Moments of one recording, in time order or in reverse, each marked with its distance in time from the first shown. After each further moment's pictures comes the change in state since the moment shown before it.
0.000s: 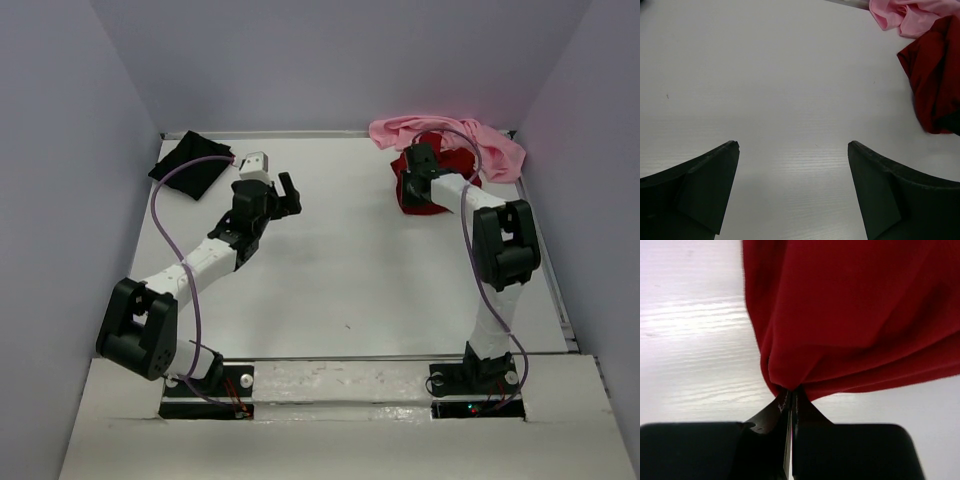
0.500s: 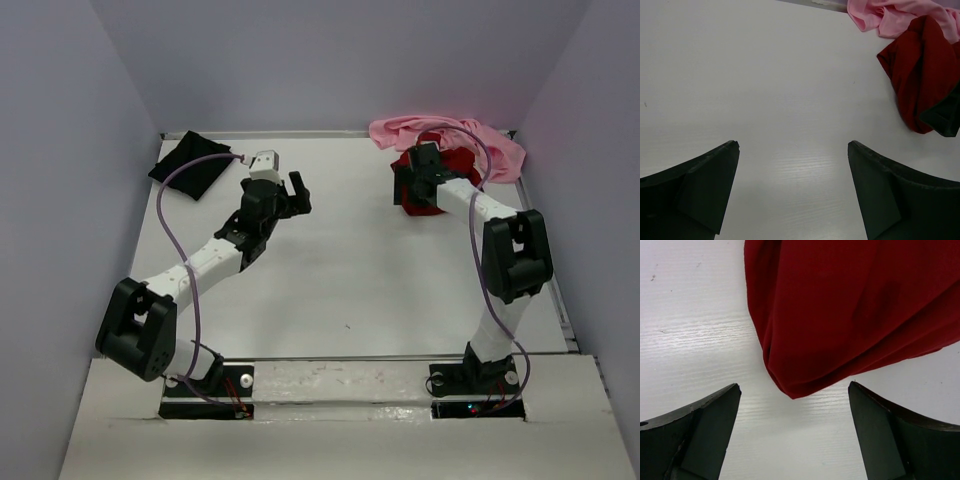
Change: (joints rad) left arm -0.083 0.000 0.033 -0.004 -0.043 -0.001; right arm 0.014 -0.123 -0.066 0.031 0.056 -0.012
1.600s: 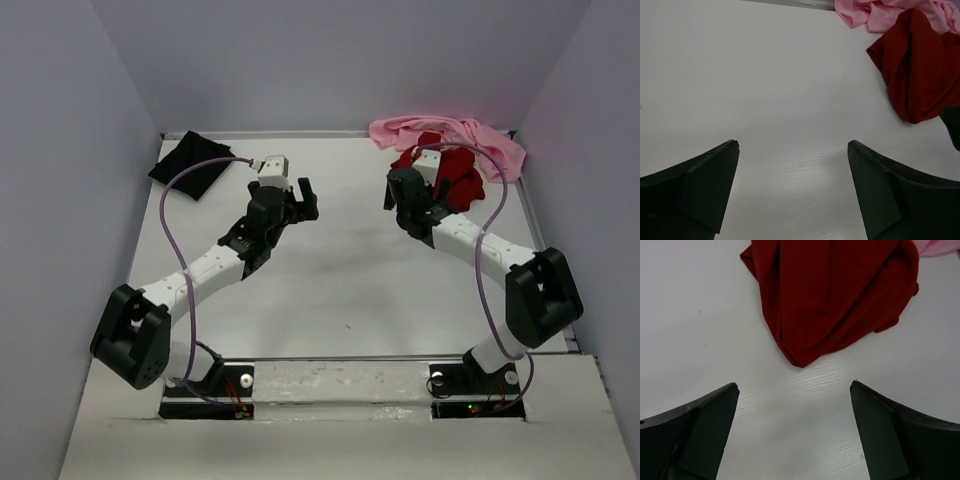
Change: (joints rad) left arm -0.072 -0.041 -0.021 -0.003 -0.050 0.040; right arm 0.277 -0.301 -0.305 0.225 0.446 0.179
